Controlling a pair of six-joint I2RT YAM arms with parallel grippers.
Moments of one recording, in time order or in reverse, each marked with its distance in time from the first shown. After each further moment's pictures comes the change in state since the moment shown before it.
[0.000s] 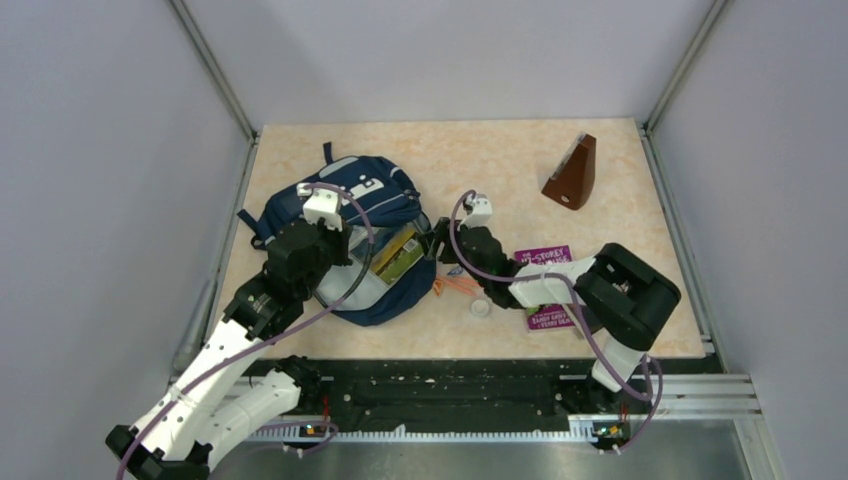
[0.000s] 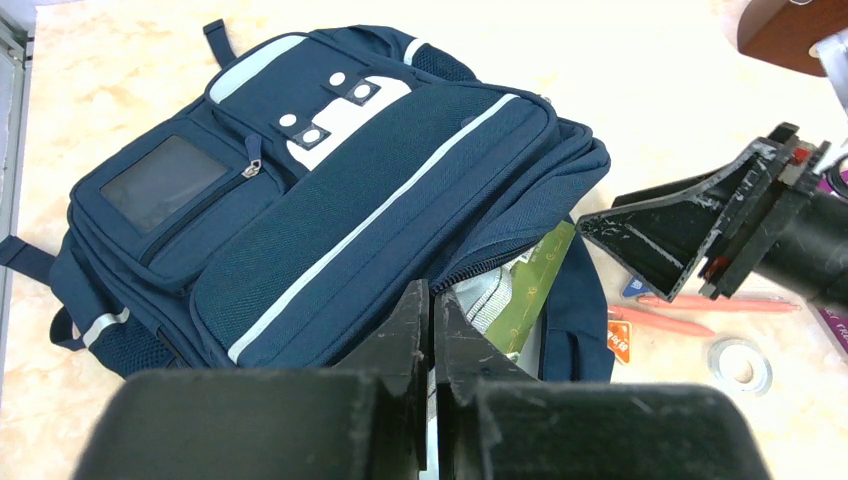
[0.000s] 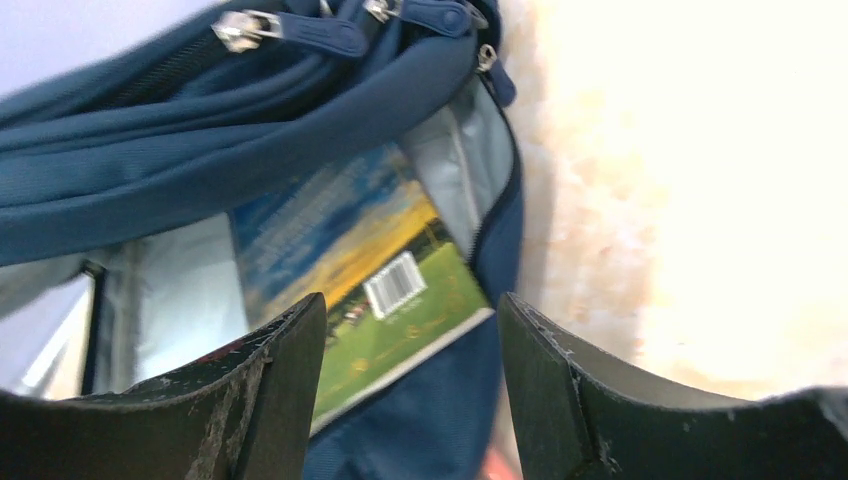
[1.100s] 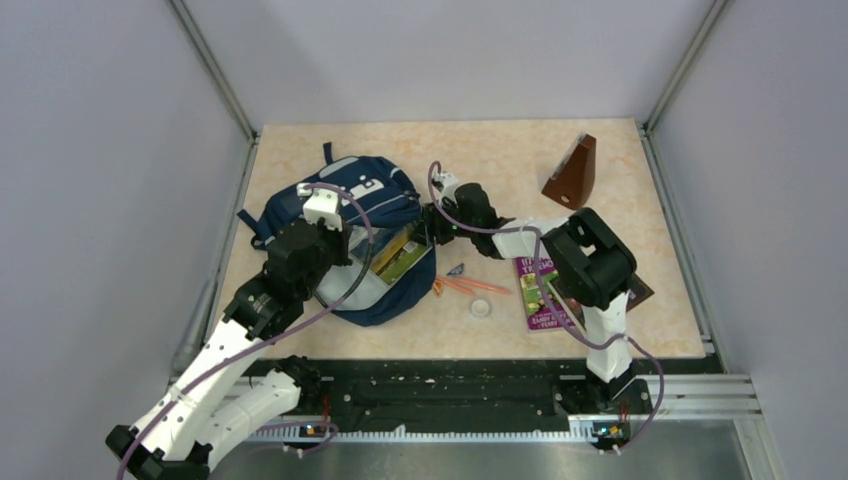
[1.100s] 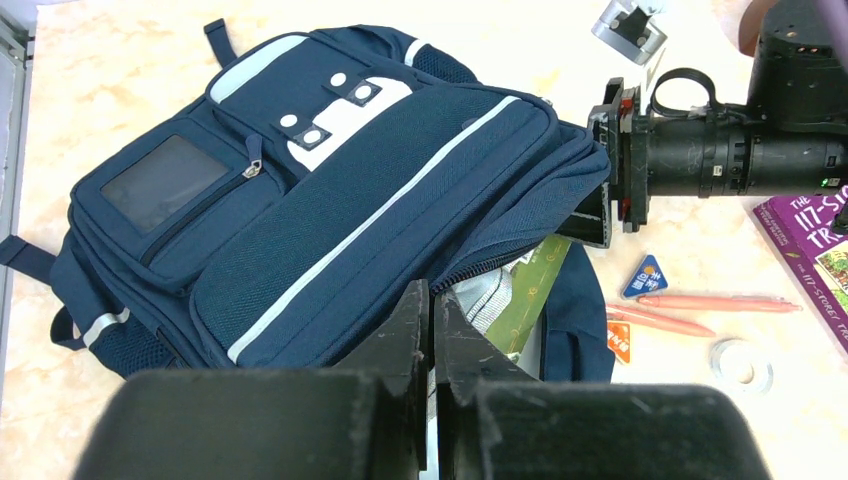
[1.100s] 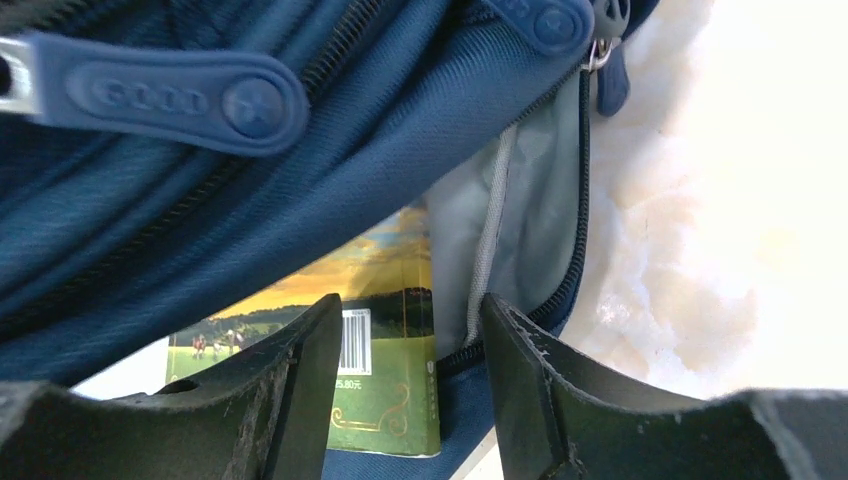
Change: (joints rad) left arm 0.000 0.001 0.000 0.000 0.000 0.000; right arm -0.242 0.307 0.393 -0.289 -0.714 -0.315
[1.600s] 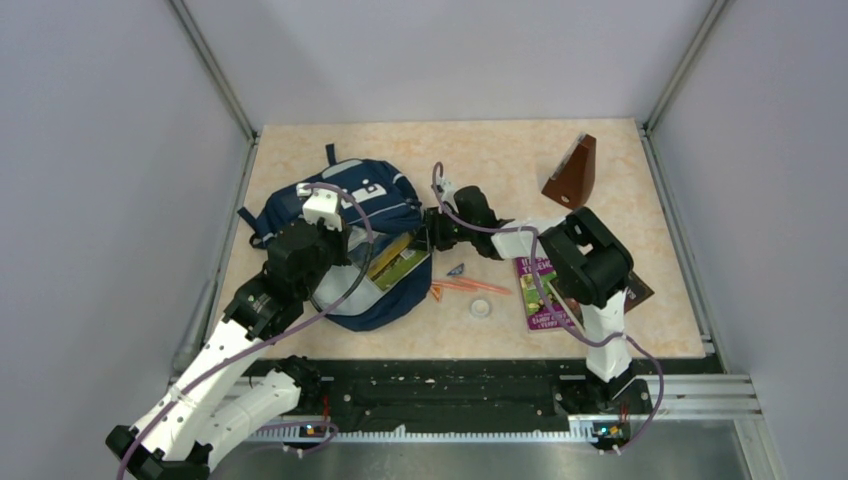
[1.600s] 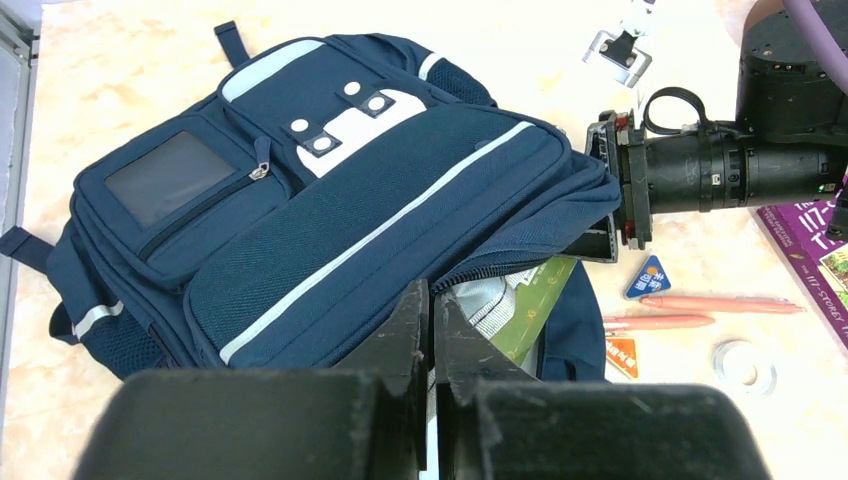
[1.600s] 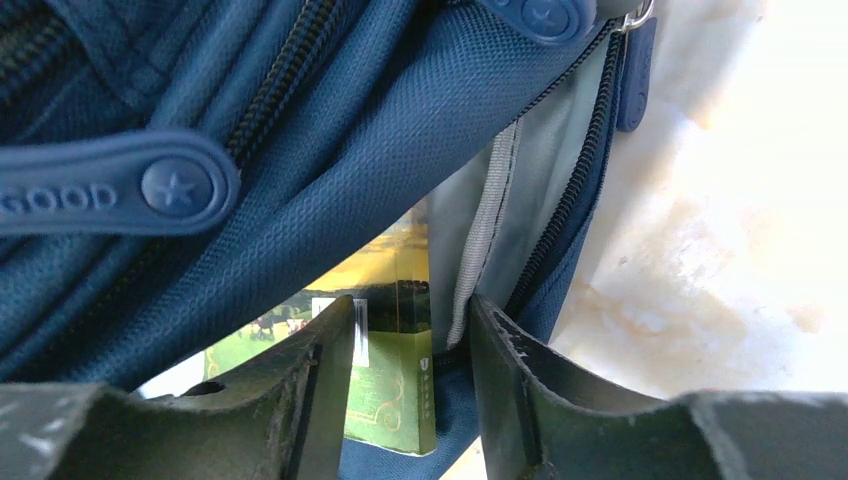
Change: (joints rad) left arm 0.000 0.000 0.000 0.000 -0.003 0.000; right arm 0.002 0.029 0.004 -0.045 -0.099 0.122
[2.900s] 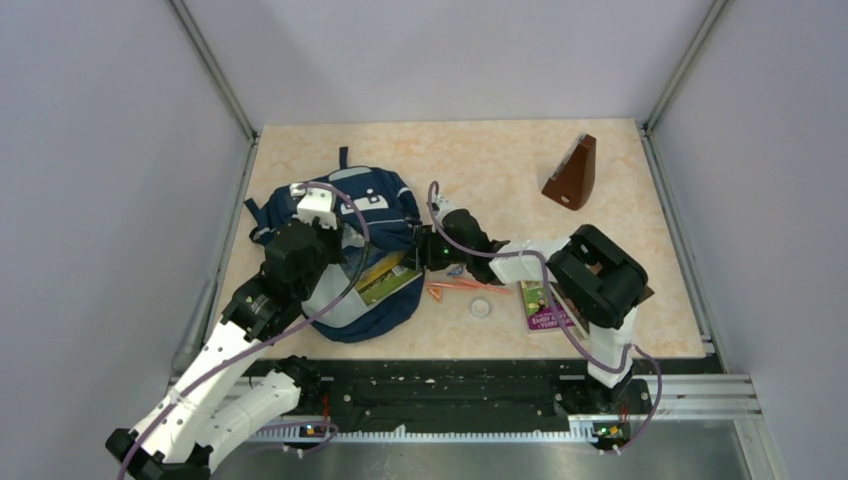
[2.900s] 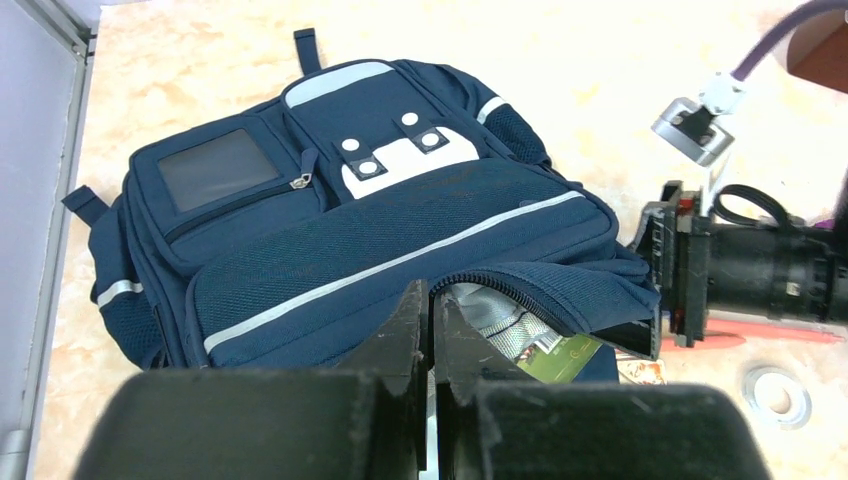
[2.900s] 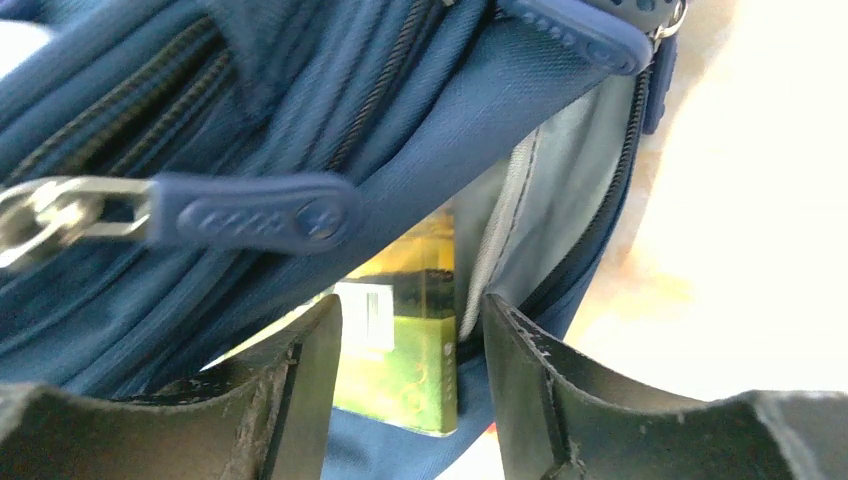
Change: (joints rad) left arm 0.008 -0.006 0.000 0.000 -0.053 0.006; right arm 0.146 -0.130 -0.155 0.056 0.206 0.169
